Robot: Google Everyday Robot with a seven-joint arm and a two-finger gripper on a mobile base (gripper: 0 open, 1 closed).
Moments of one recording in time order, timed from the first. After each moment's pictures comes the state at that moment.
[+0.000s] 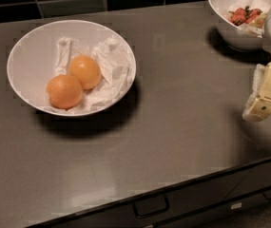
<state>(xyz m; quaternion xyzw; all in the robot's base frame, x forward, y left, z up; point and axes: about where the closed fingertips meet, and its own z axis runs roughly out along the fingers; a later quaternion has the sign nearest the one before) 0.439 -0.212 0.991 -0.60 0.78 -0.05 0.18</state>
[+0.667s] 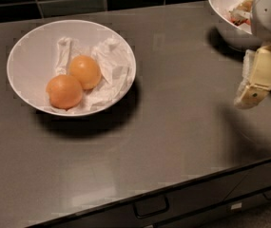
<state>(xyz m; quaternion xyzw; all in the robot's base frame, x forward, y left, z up) 0.450 -0.192 1.013 -0.63 0.75 -0.08 0.20</state>
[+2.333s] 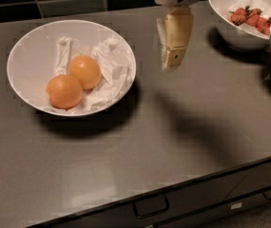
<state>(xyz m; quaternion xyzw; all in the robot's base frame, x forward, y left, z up) 0.516 -0.040 1.038 -0.79 0.56 -0.06 0.23</state>
